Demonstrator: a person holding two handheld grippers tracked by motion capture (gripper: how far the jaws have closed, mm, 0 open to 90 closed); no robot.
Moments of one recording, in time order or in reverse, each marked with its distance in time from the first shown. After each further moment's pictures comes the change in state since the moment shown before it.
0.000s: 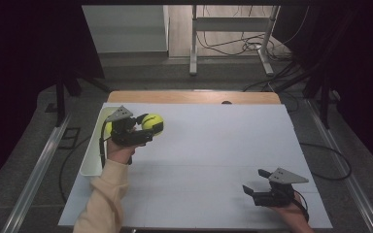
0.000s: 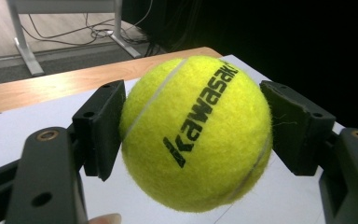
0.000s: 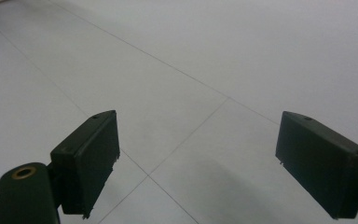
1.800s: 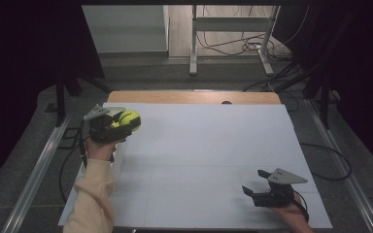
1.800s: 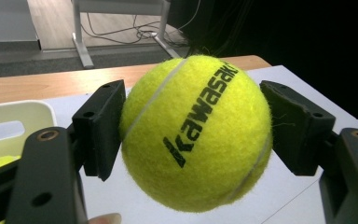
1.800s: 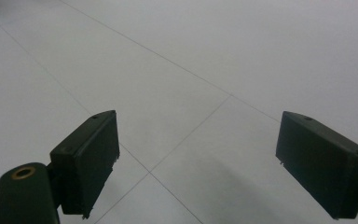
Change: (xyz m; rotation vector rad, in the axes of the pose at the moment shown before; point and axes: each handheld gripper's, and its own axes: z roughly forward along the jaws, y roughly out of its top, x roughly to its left) left arm 0.044 -0.008 -0.031 -0.013 0.164 -0.078; right arm 0.001 0.000 0.001 0.012 0.003 -0.013
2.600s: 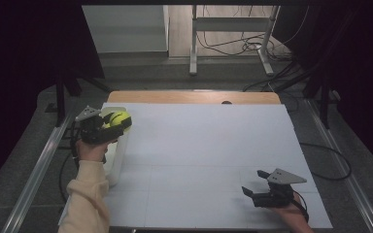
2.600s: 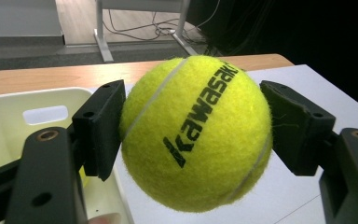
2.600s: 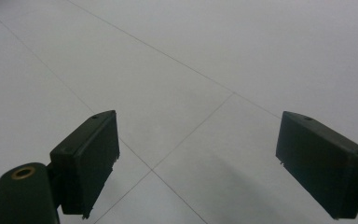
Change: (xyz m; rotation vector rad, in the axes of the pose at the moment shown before) left arm 0.016 -0.003 -0.016 0.007 0.076 -0.017; right arm 0.001 0.000 0.001 0.013 0.006 -0.003
